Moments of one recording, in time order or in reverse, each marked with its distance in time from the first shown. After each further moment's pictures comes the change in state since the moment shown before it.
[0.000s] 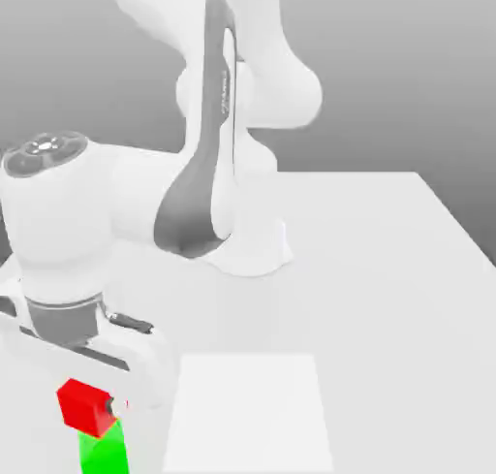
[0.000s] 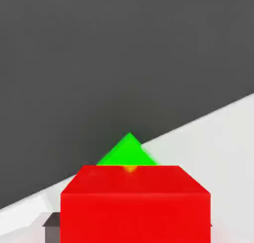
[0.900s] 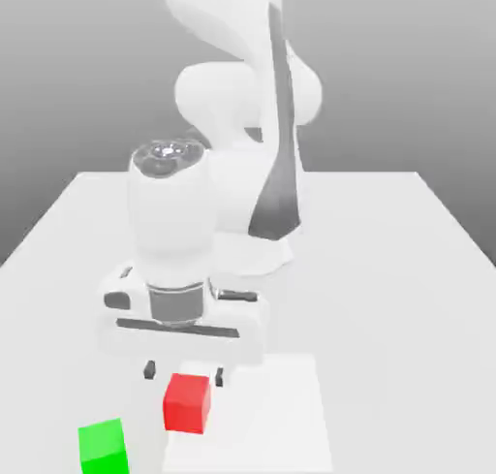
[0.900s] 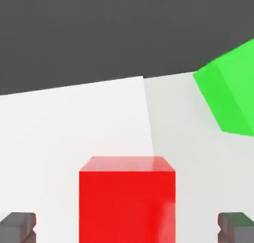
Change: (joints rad) arm 0.085 -0.060 0.075 -0.264 -0.035 0.209 -0.113
